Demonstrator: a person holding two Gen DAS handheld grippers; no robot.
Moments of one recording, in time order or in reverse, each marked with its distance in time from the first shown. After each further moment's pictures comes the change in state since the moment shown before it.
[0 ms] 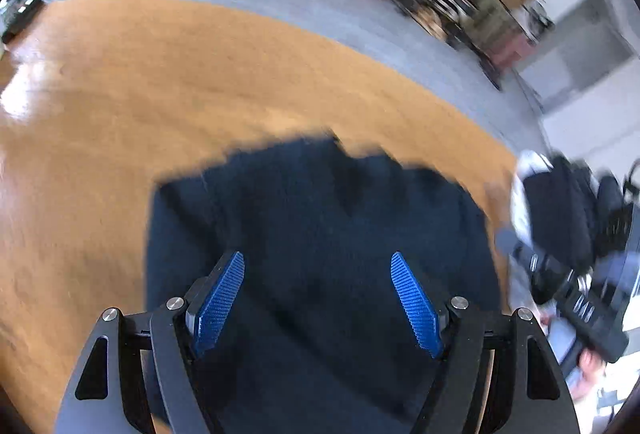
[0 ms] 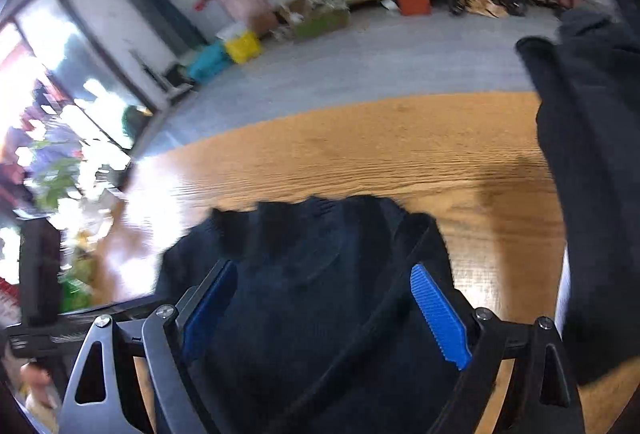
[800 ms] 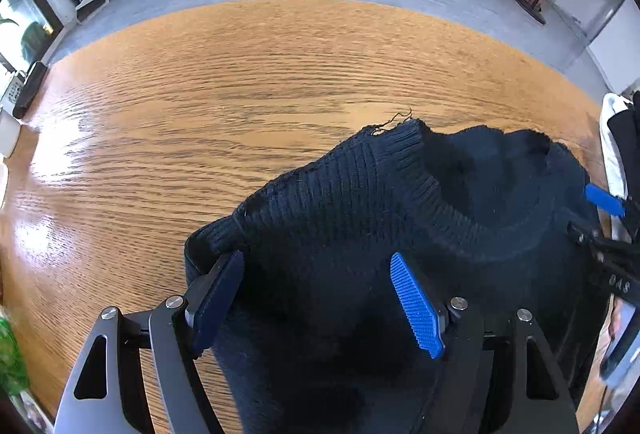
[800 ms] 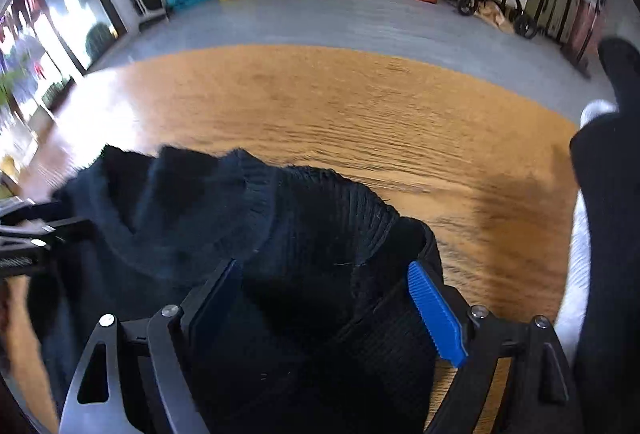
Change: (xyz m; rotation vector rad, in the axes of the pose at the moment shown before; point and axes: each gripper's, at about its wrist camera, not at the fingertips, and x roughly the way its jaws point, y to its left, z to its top) left arm 0.038 0.011 0.007 0.230 0.100 0.289; right arm 0.076 0.002 0.001 -0.237 0.132 -0.223
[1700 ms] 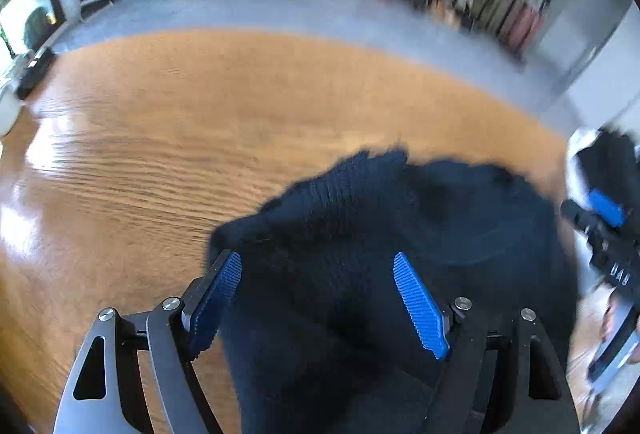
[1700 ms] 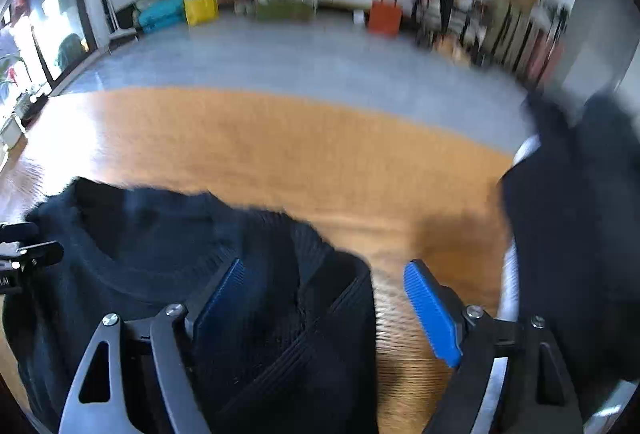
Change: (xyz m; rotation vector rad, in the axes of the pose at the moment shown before) left arm -0.037 0.032 -0.041 -0.090 -0.215 -0.131; right arm -0.054 0.009 0.008 0.006 -0.186 -0.158
